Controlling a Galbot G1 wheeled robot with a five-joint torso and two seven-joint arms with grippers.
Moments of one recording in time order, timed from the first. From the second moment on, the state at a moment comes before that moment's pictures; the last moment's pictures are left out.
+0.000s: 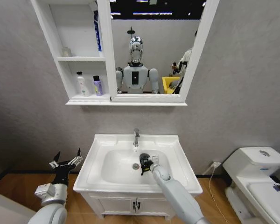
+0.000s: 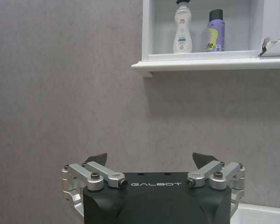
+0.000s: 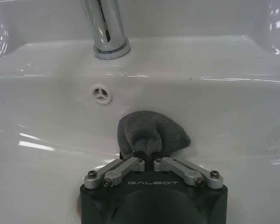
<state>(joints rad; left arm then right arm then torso) 1.50 -1.42 -0.78 -2.23 -0.28 0.12 -0.08 -0.74 1.35 0.02 1.23 0.56 -0.43 0.19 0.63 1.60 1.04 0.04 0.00</state>
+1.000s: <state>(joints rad) 1.48 -1.39 -0.76 -2.25 -0.28 0.14 -0.11 -0.77 1.35 0.06 1.24 0.67 -0.43 0.28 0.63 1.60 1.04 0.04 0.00</state>
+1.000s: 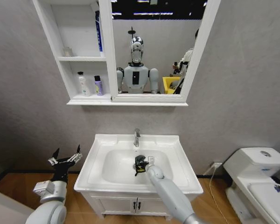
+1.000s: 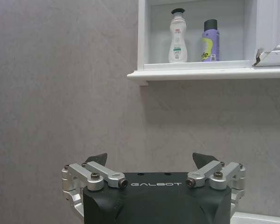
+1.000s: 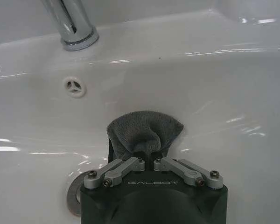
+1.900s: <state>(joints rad) 1.54 -1.40 -0.78 -2.35 -0.27 0.14 -0.14 -0.67 1.51 0.02 1.06 0.67 -0.40 0.16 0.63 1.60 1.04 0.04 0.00</state>
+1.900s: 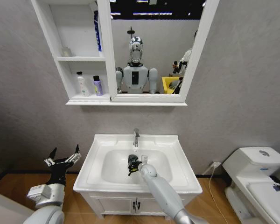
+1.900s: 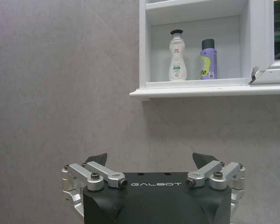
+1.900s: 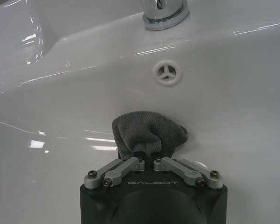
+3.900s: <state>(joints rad) 1.54 -1.40 -0.71 -2.37 -0.23 0.15 -0.15 -0.71 1.42 0.16 1.16 0.97 -0.57 0.38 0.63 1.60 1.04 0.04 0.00</state>
